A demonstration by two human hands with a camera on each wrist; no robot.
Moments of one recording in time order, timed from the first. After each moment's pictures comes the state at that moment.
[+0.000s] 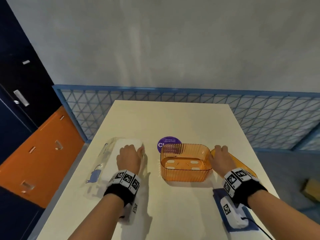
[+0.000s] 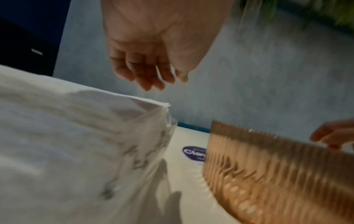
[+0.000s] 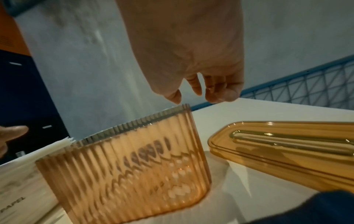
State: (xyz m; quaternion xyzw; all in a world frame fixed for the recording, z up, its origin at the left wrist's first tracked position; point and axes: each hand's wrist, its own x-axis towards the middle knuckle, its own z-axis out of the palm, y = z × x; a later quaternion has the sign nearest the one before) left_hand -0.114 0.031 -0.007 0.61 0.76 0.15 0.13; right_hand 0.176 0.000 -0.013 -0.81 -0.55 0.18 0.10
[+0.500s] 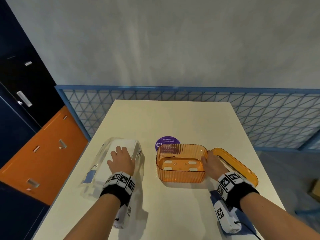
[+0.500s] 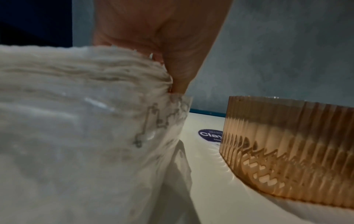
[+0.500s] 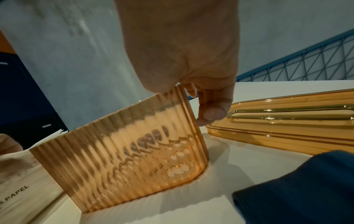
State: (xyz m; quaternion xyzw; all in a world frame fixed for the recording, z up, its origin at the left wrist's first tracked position) left_hand -0.119 0.035 -0.032 0.60 0.80 0.03 0.05; right_hand 0.179 0.011 -0.046 -0.78 -0.53 0.30 0.14
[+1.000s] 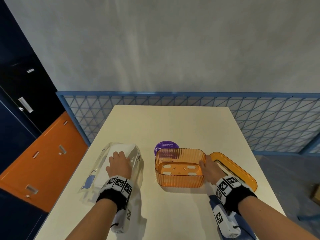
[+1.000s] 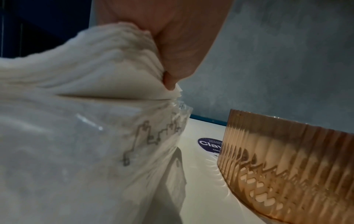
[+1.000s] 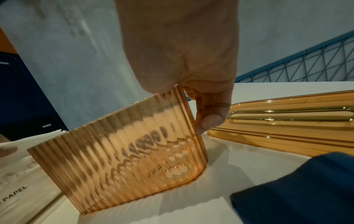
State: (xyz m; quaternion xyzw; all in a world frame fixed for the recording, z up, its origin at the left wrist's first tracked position) left_hand -0.120 0.035 -0.025 0.58 0.81 0.07 0.09; right_hand 0.176 0.008 -0.038 -0.77 -0.53 0.33 0.13
